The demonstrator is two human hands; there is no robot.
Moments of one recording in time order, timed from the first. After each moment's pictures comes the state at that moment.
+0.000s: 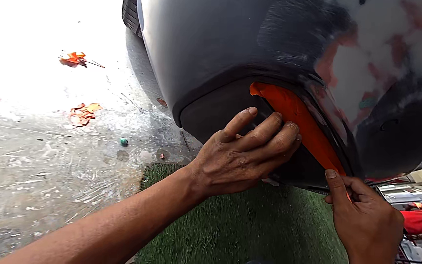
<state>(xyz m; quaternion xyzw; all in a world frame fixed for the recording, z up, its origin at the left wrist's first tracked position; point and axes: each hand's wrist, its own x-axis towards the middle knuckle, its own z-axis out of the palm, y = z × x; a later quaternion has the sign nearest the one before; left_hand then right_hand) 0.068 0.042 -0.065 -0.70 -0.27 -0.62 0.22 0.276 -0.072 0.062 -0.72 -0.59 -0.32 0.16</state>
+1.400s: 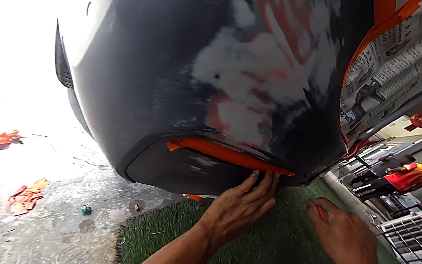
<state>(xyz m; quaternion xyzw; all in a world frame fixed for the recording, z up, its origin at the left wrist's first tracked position) 0.148 0.022 -0.048 -0.84 -0.15 -0.44 0.27 0.307 -0.124 0.081 -0.84 -0.48 -0.26 0.01</state>
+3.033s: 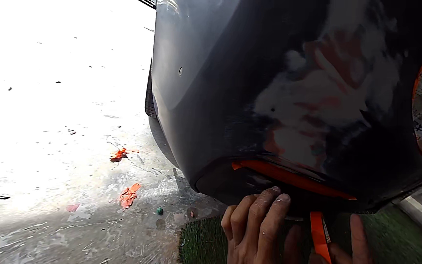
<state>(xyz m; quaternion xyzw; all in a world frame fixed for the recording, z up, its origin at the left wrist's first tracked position) 0.080 -0.021 -0.038 -0.60 -0.36 -0.71 -0.09 0.242 -0.113 0.008 -0.57 -0.71 0.10 0.40</state>
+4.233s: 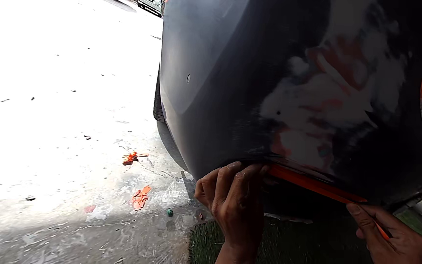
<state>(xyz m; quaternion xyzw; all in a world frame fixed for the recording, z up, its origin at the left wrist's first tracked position) 0.065 0.037 -0.022 -0.43 -0.47 -0.77 0.01 0.271 -0.085 0.061 -0.74 -0.60 -0.16 0.26</state>
